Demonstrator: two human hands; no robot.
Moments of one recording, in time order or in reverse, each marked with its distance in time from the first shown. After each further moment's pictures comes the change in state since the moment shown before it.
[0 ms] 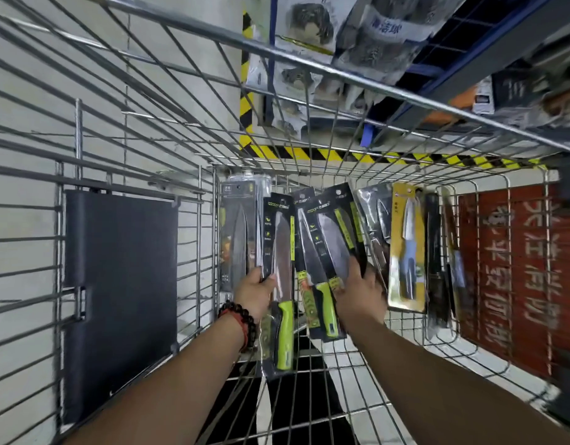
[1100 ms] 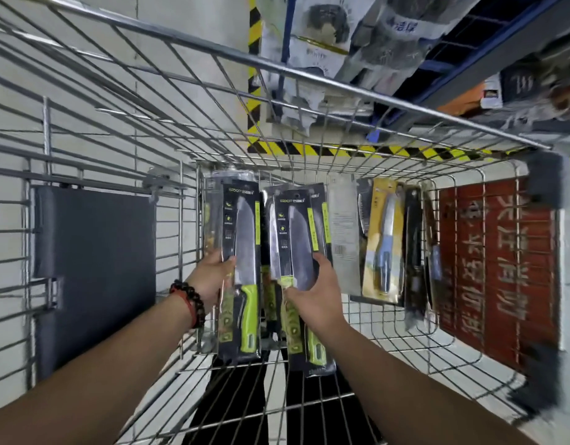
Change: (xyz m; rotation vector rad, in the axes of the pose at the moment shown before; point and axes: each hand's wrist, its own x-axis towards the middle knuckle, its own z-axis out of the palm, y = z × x) left_hand 0.012 0.001 -0.098 -0.309 -0.020 0.005; right_hand -0.068 -0.083 0.003 0.761 -0.210 -0.068
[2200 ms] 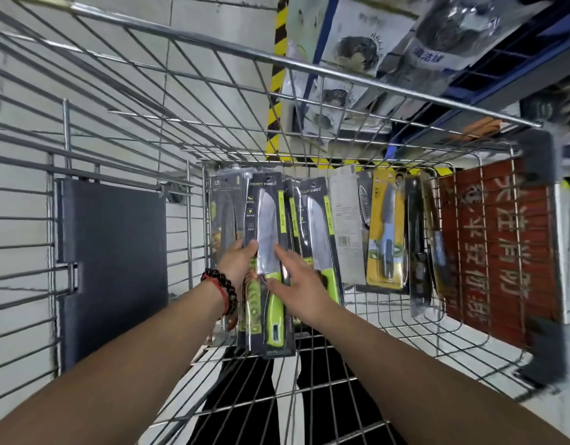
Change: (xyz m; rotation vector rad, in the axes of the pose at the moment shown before) left_hand 0.009 0.032 0.005 0.069 0.075 -0.024; right_hand 0.008 -0.058 0.022 -0.278 -0.334 -0.373
